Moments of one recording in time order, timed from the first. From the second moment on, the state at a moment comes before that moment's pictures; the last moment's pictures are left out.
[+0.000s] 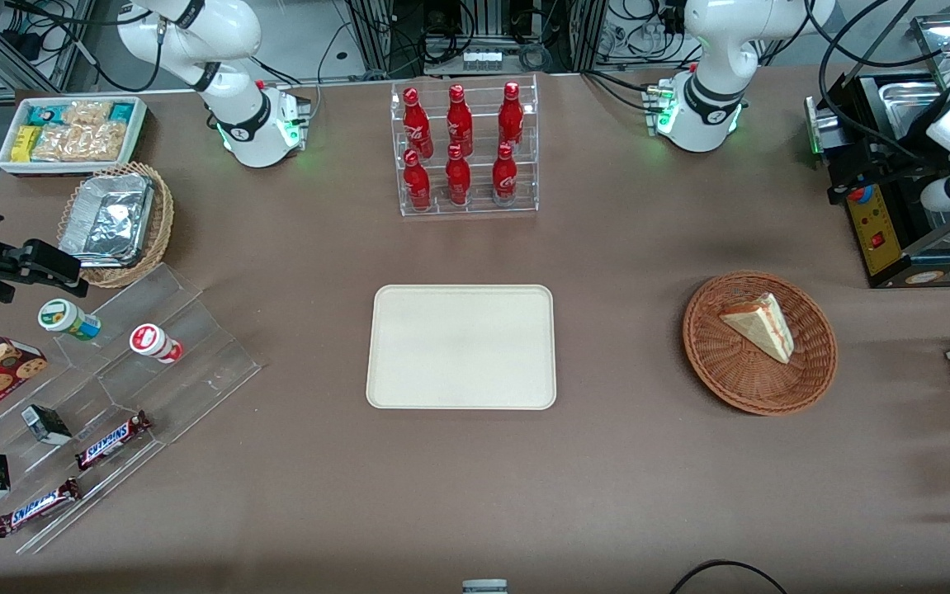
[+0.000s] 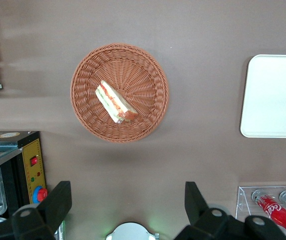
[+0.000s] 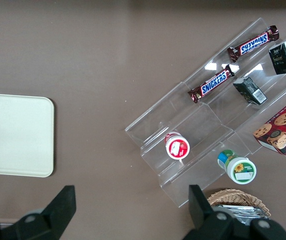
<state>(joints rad) 0.01 -0.06 -0.09 -1.53 0.00 1.41 -0.08</state>
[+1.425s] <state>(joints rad) 0.02 -0.02 0.02 -1.75 0.02 1.60 -0.11</state>
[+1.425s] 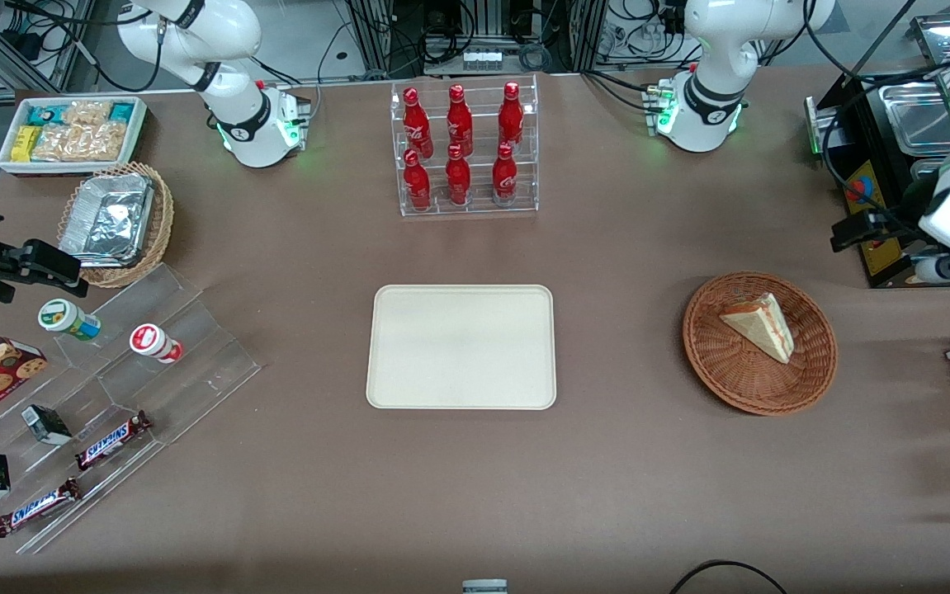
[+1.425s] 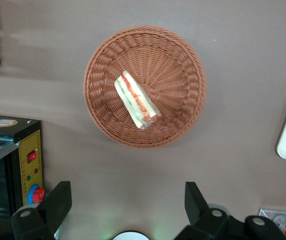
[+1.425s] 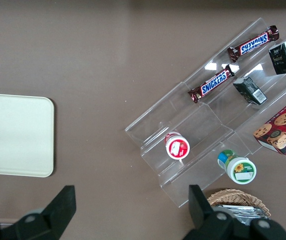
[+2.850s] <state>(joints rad) 0.02 0.27 0.07 -2.16 -0.01 2.31 -0.74</state>
